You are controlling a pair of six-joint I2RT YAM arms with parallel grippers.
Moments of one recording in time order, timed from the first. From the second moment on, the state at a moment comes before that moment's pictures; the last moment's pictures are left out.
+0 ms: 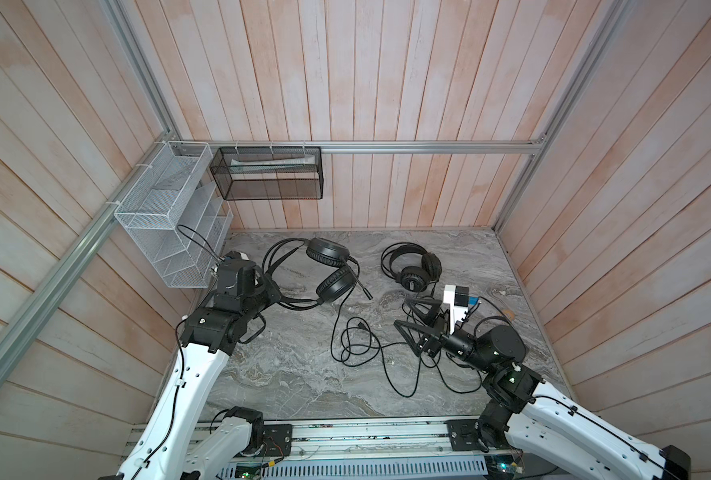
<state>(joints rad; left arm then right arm) -0.21 0.98 1.14 -0.79 -0.02 -0.70 0.84 0.69 0.44 0.40 -0.28 0.53</state>
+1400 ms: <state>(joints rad) -0.21 0.97 1.22 -0.91 0.02 -0.86 1.24 1.67 0.64 0.91 0.35 0.38</state>
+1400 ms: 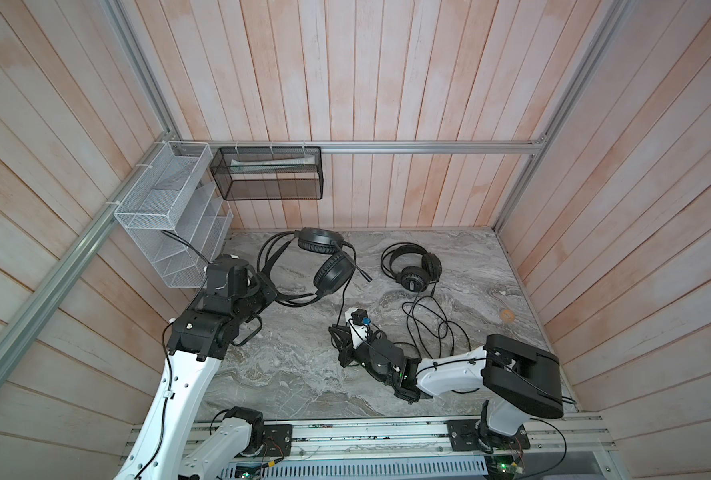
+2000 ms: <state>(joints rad) -0.21 1.10 1.27 -1.07 -0.20 -0.93 1.24 1.38 0.60 0.58 0.22 0.31</state>
